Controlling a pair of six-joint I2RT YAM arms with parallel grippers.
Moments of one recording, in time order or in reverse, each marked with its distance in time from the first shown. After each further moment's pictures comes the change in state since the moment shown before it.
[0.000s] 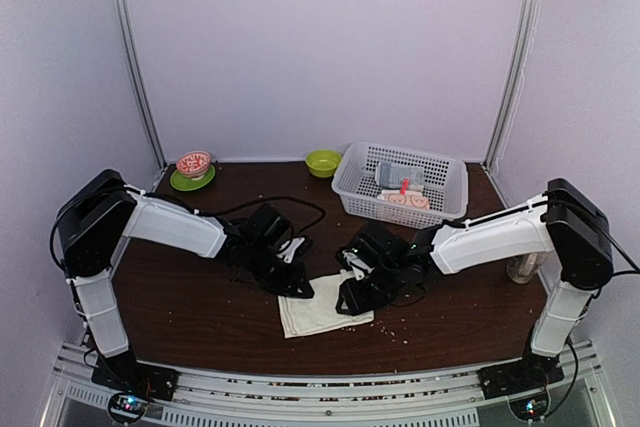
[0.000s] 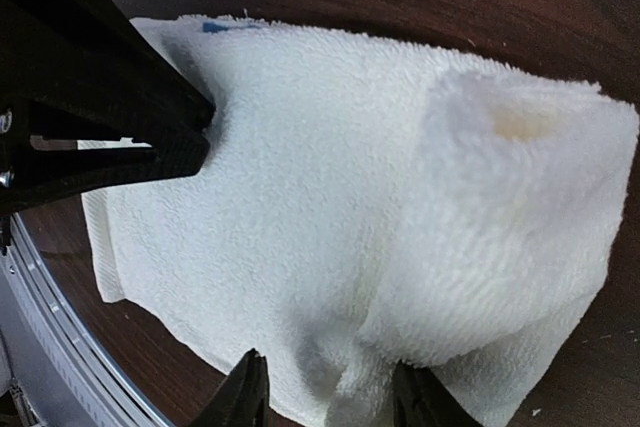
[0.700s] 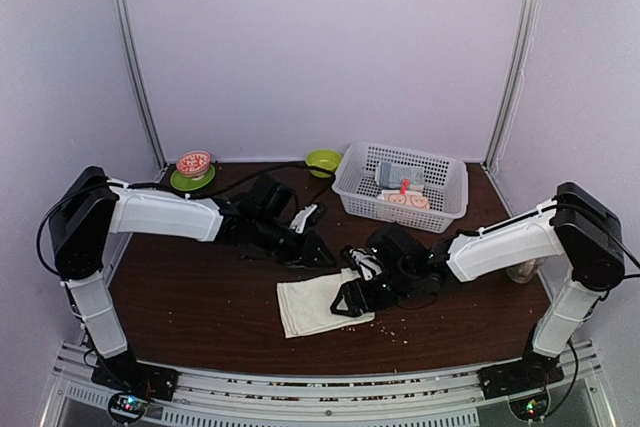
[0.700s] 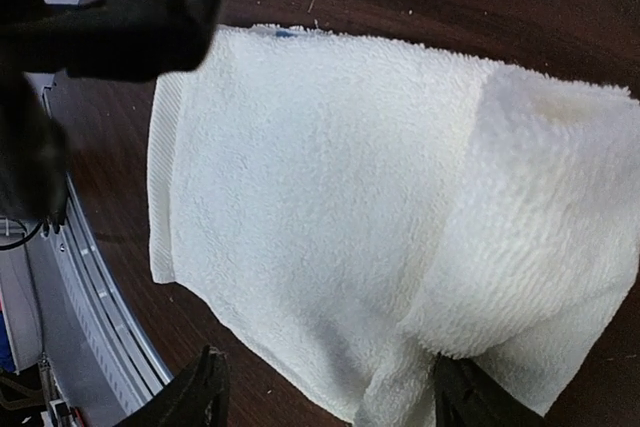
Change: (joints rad) left arm 0.000 -0.050 0.130 0.054 0.111 -0.032; right arm -0.045 -0.068 -0.169 0.264 -0.123 -0.014
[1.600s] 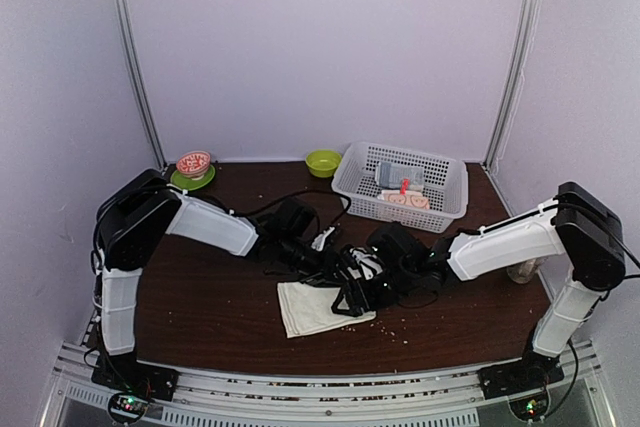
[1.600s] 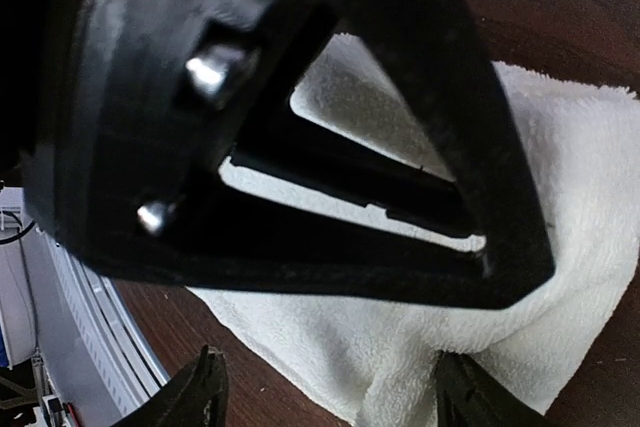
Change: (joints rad) left arm -0.019 0.275 0.071 0.209 0.127 -0.185; right arm -0.006 -0.003 0.003 -0.008 -0.003 -0.025
